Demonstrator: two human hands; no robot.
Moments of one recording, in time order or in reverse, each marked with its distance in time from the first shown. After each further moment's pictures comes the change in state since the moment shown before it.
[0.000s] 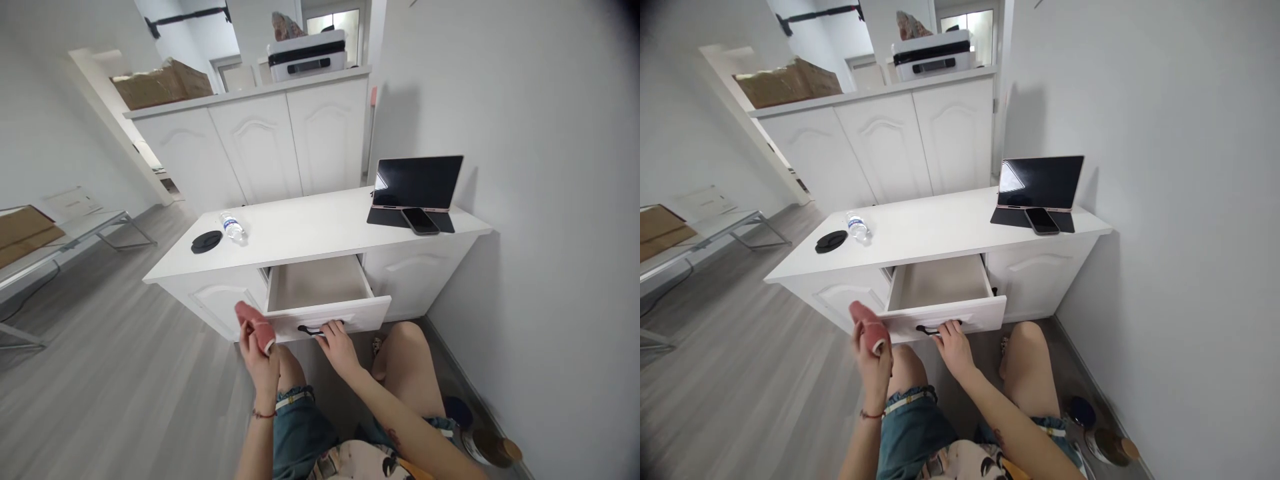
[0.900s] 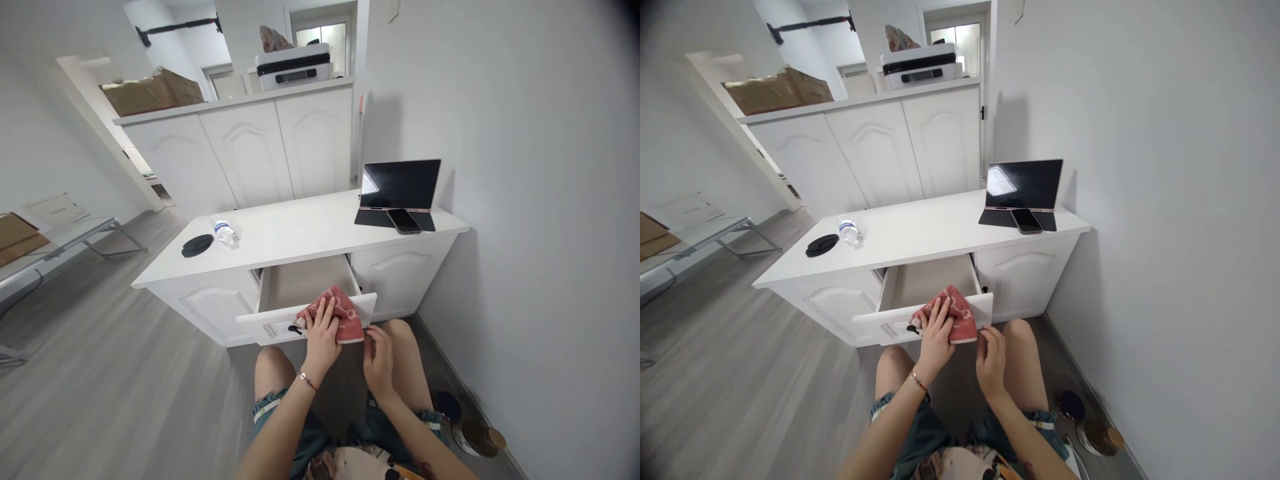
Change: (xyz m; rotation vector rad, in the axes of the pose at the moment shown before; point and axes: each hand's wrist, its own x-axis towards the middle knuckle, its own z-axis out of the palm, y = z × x) left_hand -0.035 0.103 0.098 0.292 -0.515 0.700; right_hand -0.069 0.057 -0.051 0.157 0.580 0.210
